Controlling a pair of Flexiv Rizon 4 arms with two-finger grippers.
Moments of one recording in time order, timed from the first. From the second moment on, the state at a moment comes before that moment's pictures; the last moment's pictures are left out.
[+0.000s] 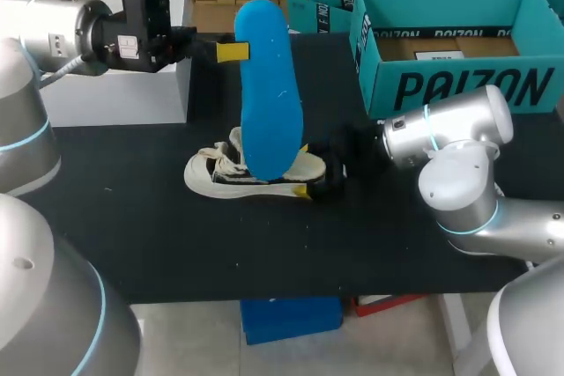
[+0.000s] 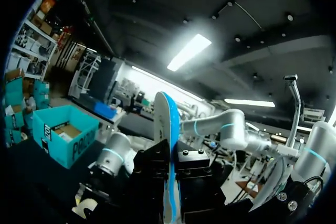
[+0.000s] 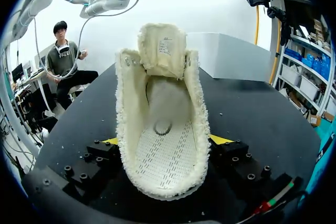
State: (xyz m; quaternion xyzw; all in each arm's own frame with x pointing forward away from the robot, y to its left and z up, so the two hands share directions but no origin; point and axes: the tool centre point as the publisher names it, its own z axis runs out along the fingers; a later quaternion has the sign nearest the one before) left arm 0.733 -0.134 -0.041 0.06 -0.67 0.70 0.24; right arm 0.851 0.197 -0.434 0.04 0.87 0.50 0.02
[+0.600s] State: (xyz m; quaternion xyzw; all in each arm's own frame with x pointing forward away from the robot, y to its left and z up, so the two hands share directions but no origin) left arm 0.730 -0.131 -0.040 0.06 -0.67 0.70 0.23; right arm 0.852 0.193 -0.437 0.04 0.87 0.49 0.03
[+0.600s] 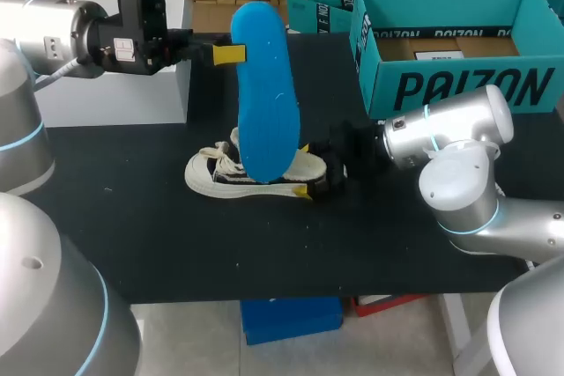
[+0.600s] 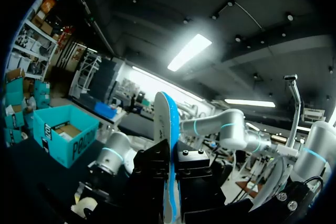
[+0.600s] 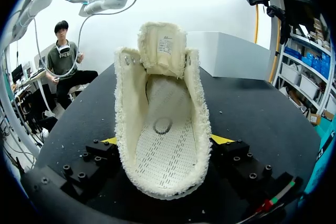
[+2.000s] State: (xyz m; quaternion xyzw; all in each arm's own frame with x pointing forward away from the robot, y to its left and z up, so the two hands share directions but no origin) left arm 0.730 -0.131 -0.040 0.06 -0.67 0.70 0.23; right arm 0.862 0.181 -0.336 0.03 0.99 0.15 -0.01
